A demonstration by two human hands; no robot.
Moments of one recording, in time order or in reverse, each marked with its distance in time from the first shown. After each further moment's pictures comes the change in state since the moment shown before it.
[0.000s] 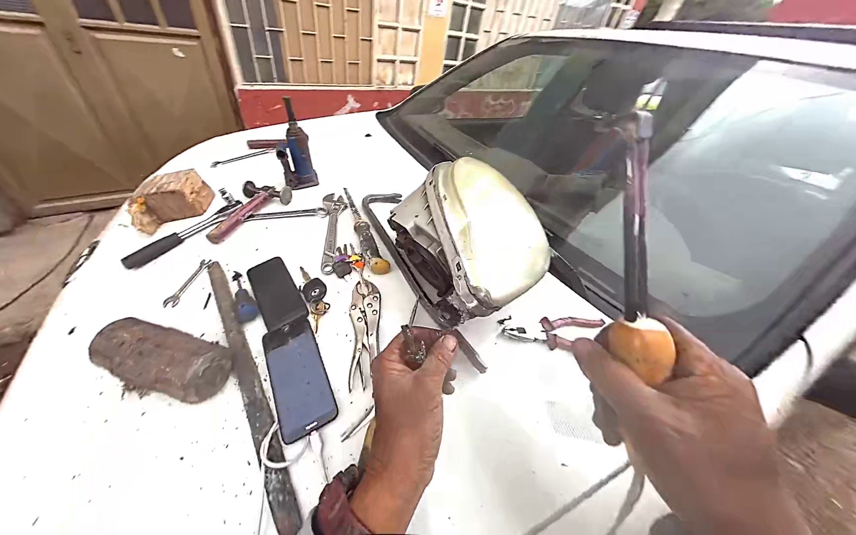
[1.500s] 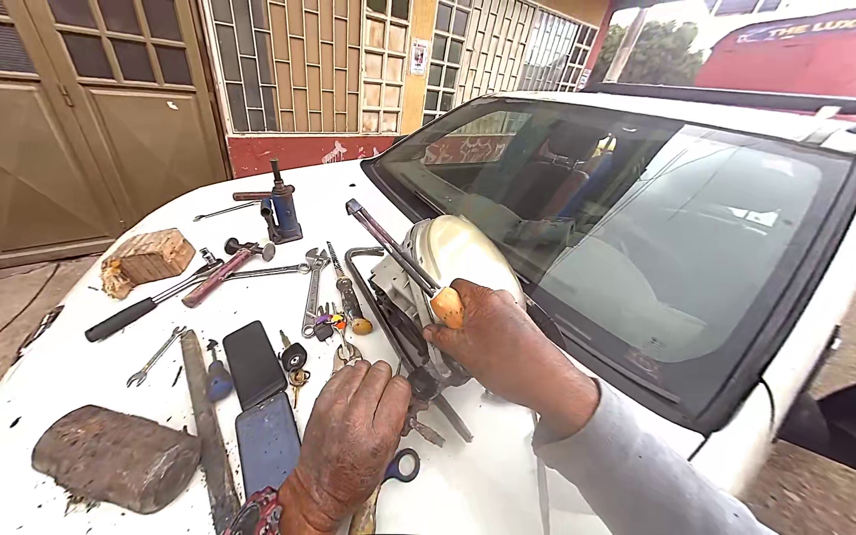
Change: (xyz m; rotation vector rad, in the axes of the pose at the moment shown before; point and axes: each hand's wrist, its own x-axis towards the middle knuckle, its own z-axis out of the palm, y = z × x) left_hand 0.073 0.039 -0.043 1.350 -0.209 1.373; right_hand 0.118 -0.055 0.077 -0.517 -0.469 -0.049
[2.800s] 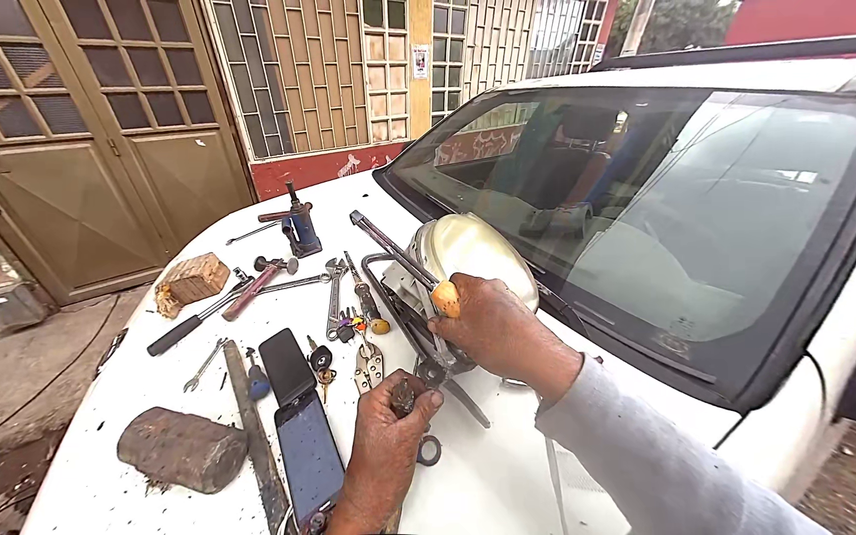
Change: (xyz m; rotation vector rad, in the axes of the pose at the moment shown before) left_hand -0.012 0.043 0.002 -1.243 -0.052 -0.951; right_hand -0.001 0.002 0.000 0.030 -0.004 -0.026
